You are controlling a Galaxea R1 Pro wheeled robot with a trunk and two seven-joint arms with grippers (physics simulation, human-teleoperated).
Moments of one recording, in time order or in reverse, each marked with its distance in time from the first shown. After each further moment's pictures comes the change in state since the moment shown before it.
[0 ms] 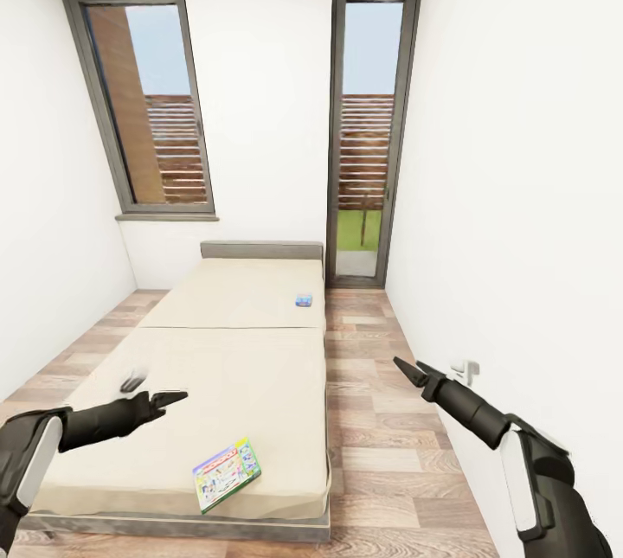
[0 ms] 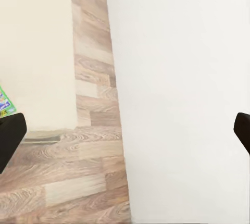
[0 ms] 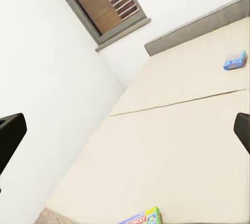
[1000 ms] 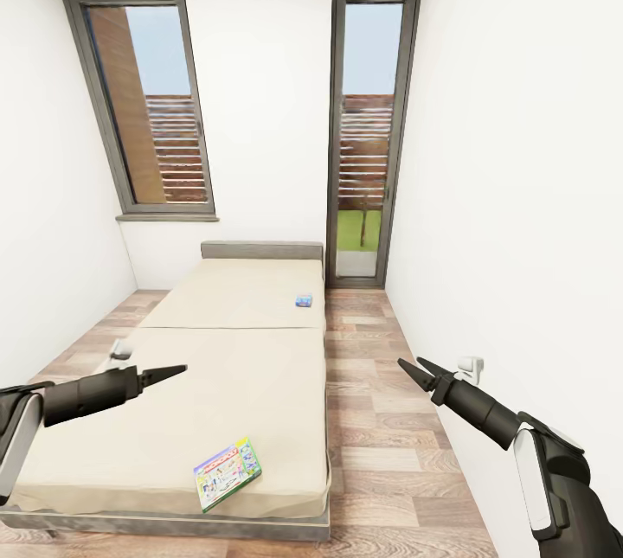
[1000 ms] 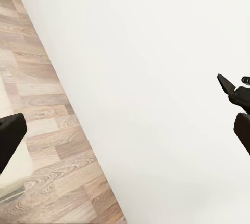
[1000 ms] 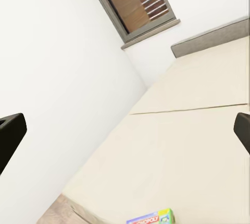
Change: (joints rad) left arm 0.012 0.040 -0.016 -0.252 -0.009 -0.011 -0.287; right arm -0.001 -0.051 0.000 -0.004 -0.003 -0.005 0.153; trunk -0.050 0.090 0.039
